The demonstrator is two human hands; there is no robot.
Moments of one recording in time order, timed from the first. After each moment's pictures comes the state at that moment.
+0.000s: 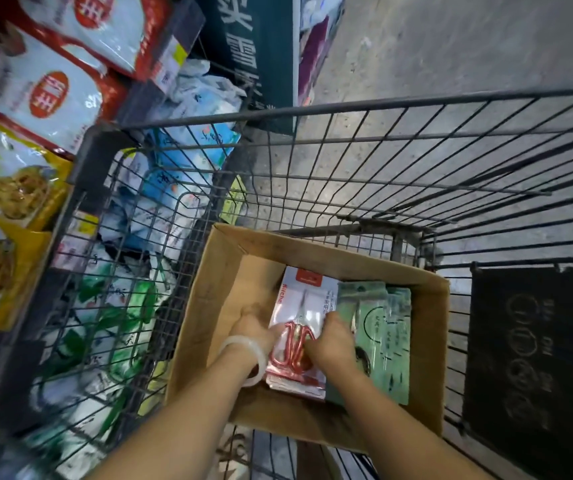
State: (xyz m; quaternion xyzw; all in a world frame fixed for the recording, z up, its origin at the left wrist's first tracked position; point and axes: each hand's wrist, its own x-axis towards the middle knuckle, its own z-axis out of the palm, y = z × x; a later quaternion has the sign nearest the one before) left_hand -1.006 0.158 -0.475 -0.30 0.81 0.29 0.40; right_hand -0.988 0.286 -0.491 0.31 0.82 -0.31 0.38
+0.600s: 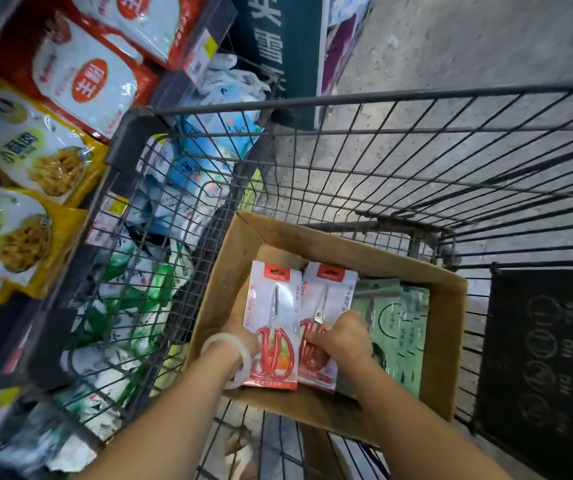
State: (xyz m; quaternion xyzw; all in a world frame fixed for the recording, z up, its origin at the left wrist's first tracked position) left_hand -0.984 0.121 -0.466 -0.39 0.75 0.30 0.44; right_hand -0.990 0.287 -0.485 0.34 0.79 -0.28 0.42
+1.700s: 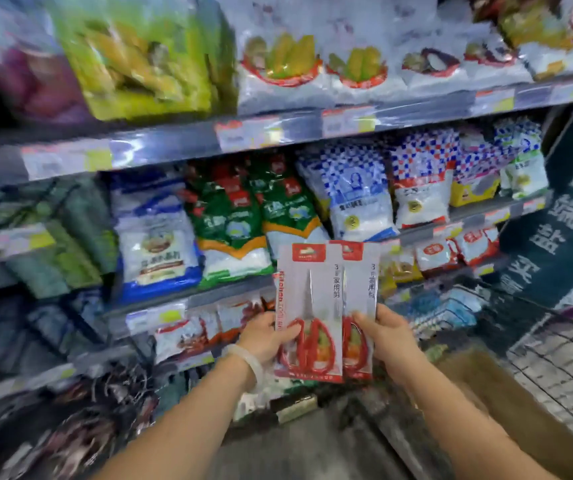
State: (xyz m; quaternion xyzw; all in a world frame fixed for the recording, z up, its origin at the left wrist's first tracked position) left_hand -0.646 -0.088 -0.161 -0.43 0.56 0.70 -0.11; right_hand -0.794 0.050 -0.160 -0.18 0.69 -0.61 0.35
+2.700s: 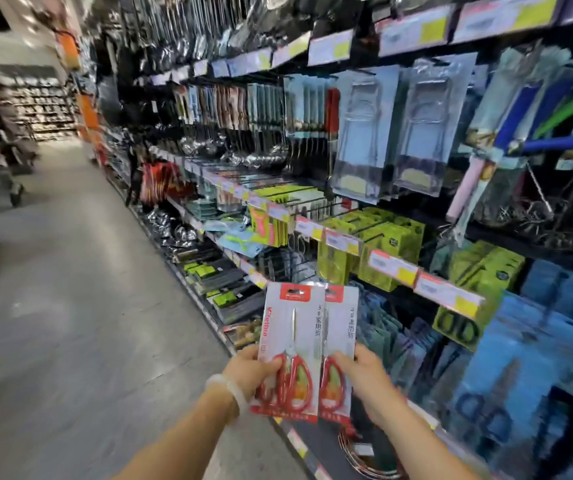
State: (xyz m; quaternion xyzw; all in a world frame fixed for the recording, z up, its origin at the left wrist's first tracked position) left_hand 0.160 -0.248 -0.113 -0.66 0.23 0.47 -0.54; right_hand -0.011 -0.347 -0.127 -0.61 0.44 -0.29 0.59
